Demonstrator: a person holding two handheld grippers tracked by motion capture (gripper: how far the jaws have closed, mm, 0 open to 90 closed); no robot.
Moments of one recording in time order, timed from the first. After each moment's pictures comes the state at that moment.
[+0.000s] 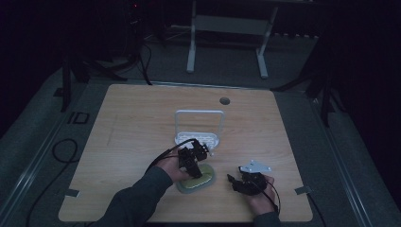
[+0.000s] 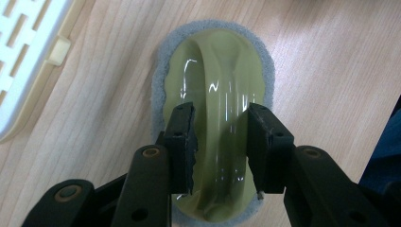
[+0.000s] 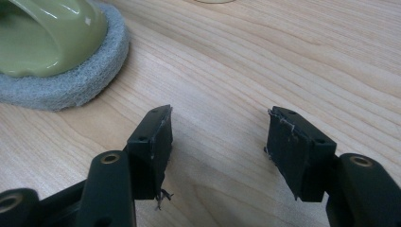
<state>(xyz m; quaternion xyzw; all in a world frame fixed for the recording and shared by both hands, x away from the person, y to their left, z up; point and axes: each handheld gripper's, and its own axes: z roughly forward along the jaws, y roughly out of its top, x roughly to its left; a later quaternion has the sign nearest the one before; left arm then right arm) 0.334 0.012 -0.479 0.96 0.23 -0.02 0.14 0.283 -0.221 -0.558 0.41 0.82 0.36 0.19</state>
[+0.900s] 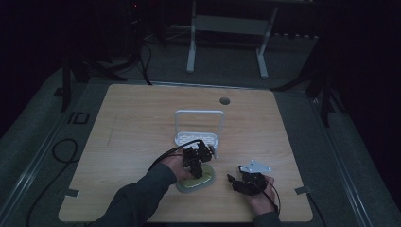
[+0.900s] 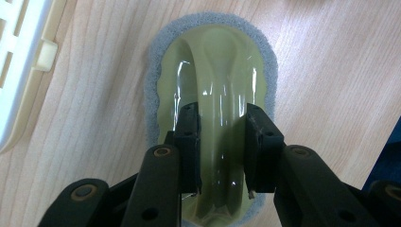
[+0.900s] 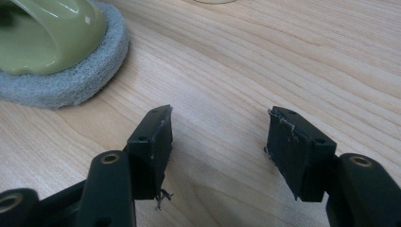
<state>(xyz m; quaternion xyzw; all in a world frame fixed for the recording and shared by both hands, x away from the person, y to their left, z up) 0.337 -0.003 -0.480 0.97 0.20 -0.02 0.09 0.282 -0.221 -0.558 0.41 0.82 0.36 0.19</state>
